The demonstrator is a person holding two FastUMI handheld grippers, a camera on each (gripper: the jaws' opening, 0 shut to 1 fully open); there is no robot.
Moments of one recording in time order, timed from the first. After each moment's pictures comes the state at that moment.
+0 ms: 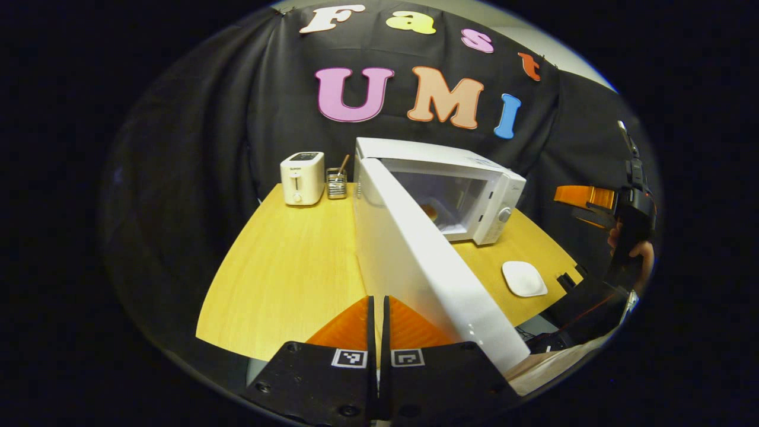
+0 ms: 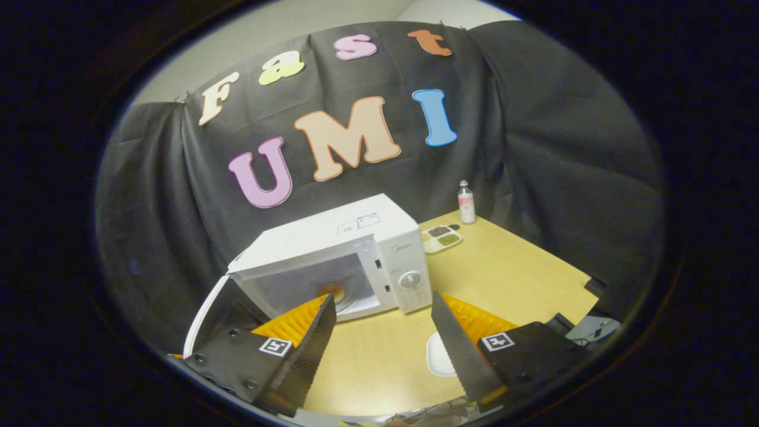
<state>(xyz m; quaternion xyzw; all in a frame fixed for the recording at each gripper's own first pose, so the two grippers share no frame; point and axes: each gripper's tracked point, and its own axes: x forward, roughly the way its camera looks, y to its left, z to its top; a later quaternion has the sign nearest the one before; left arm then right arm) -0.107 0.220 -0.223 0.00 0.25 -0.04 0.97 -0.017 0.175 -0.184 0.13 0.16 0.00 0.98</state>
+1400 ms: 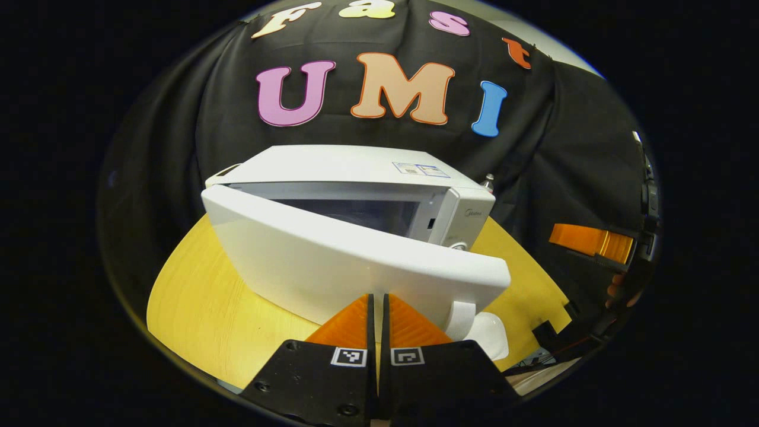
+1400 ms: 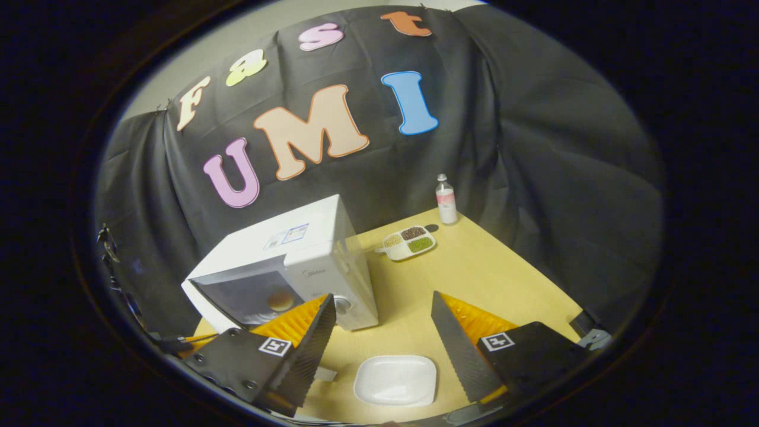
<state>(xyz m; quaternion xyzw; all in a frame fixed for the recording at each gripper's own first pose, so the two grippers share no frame) 0.034 0.020 -0.219 -0.01 0.24 -0.05 0.97 0.070 0.044 -0.209 0.13 0.20 0.02 0.97</state>
